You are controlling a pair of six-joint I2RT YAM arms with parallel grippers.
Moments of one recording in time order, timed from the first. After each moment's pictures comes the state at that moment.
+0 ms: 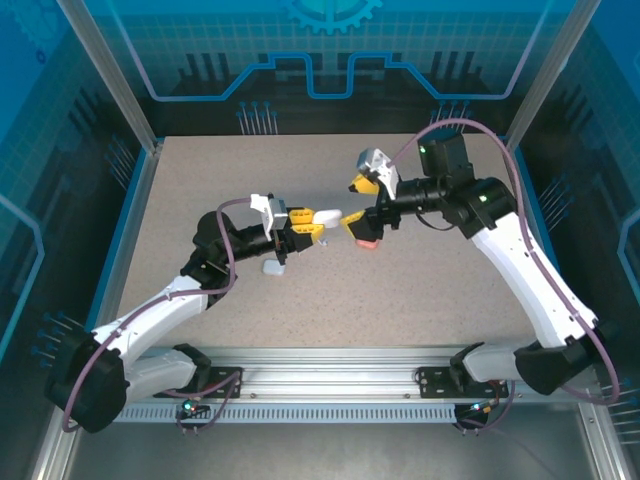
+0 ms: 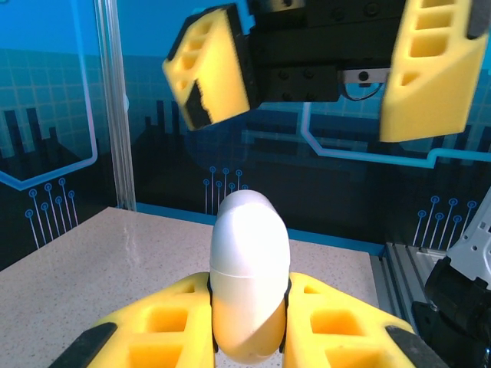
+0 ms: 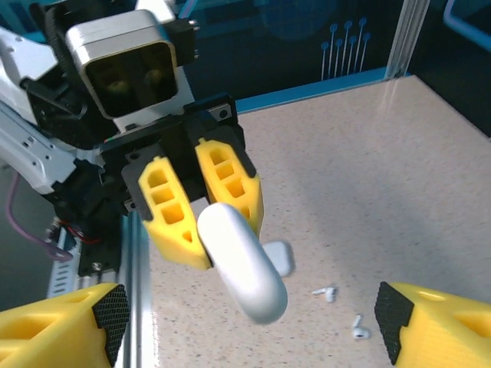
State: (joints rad) left arm -0.48 1.12 0.65 0.63 0.74 -0.14; right arm 0.48 1.30 1.55 -0.85 -0.74 -0.39
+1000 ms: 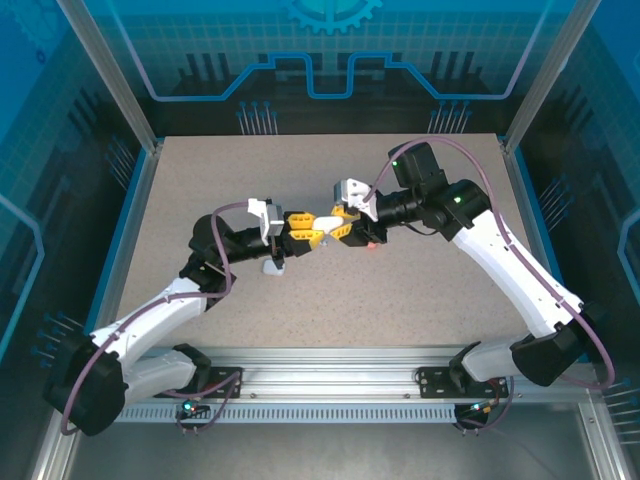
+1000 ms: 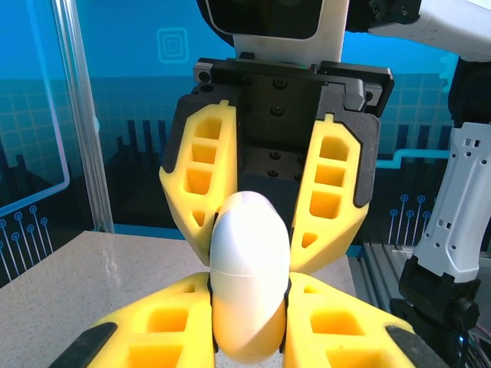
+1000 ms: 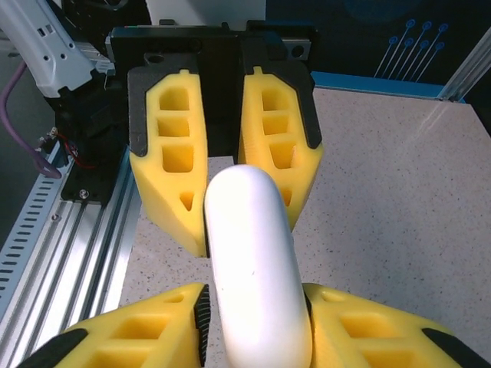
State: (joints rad) left arm -0.48 1.10 0.64 0.69 0.82 -0.14; right arm 0.58 1.38 1.53 -0.90 -0.74 -0.70
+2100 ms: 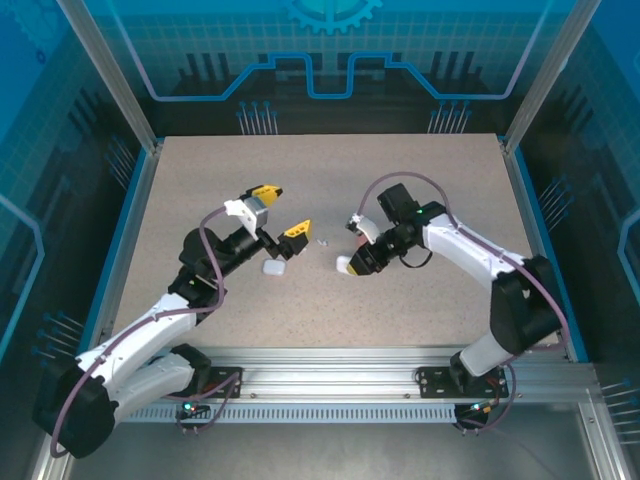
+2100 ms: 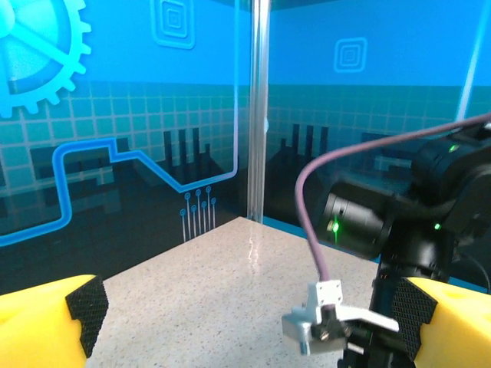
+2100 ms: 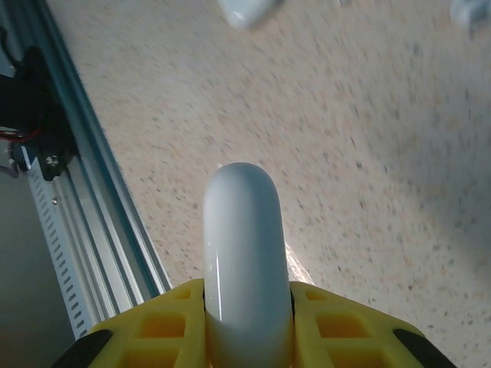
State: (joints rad) left arm -0.48 0.96 0.55 0.60 0.32 -0.08; right arm 0.45 1.59 1.11 -0.81 -0.66 -0.21
